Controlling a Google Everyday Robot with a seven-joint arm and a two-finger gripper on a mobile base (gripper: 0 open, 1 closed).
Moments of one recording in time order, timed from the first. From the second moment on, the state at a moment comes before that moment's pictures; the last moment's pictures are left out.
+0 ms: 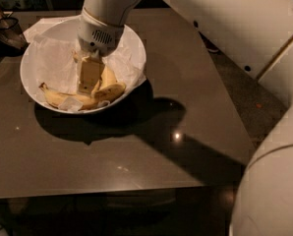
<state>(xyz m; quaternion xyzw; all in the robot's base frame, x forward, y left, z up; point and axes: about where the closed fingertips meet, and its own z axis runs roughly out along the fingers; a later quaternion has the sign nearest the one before) 0.523 0.126 0.924 -0.74 0.63 0.19 0.14</state>
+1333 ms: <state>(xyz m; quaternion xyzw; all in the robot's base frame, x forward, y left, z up) 0.513 0.133 0.886 -0.75 0.61 0.21 0.13</state>
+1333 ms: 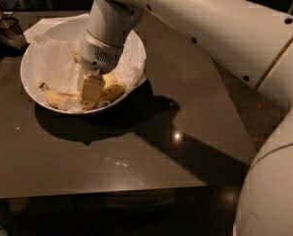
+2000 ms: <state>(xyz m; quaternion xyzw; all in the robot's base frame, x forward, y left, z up) 0.512 0.138 0.877 -0.75 0.61 0.23 0.13</state>
